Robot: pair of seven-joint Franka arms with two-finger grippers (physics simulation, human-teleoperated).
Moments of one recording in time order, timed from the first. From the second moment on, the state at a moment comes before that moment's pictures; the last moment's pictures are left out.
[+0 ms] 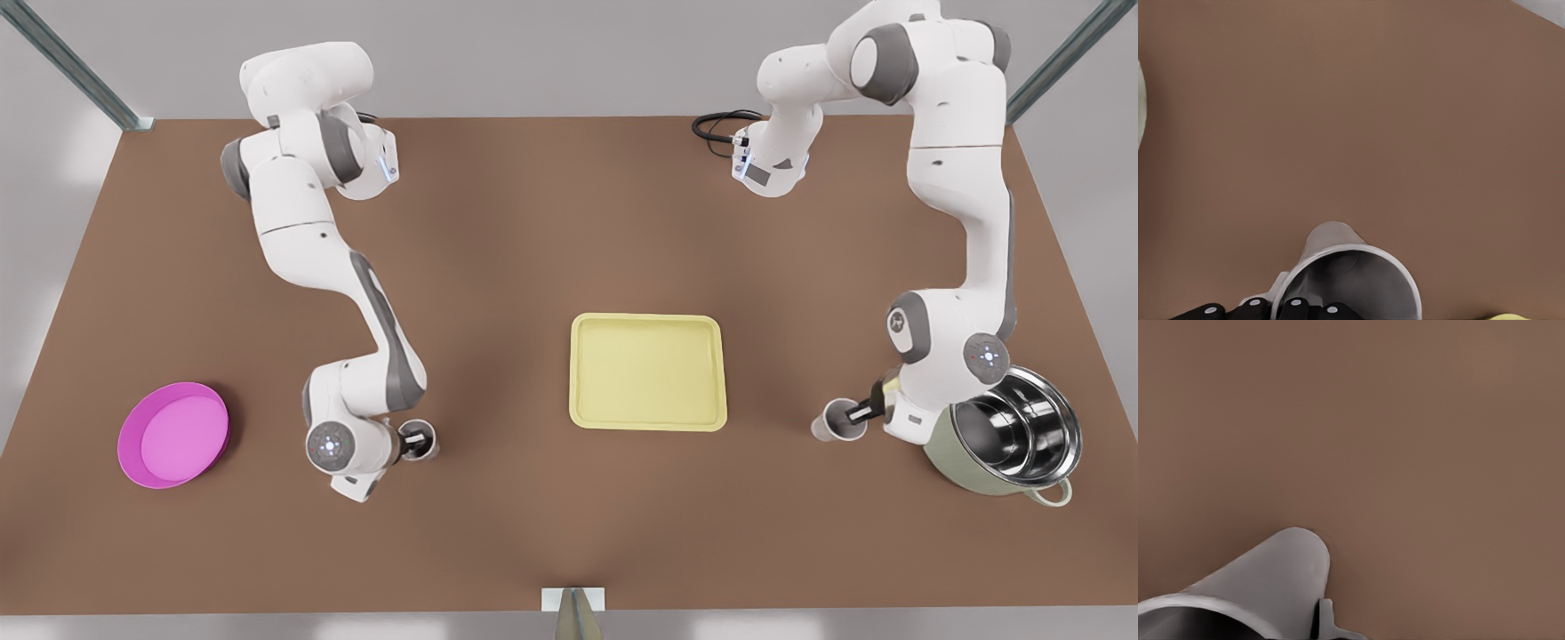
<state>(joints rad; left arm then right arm) 0.14 0.53 -0.08 -1.74 -0.08 2.27 -0.29 0.24 0.98 0.02 -1.07 0.07 1.90 -0.13</state>
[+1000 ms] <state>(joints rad) 0.09 0.24 -0.14 -1.51 -0.06 1.81 -0.08 0.14 0.44 0.06 -1.08 -0.06 1.39 -0.23</state>
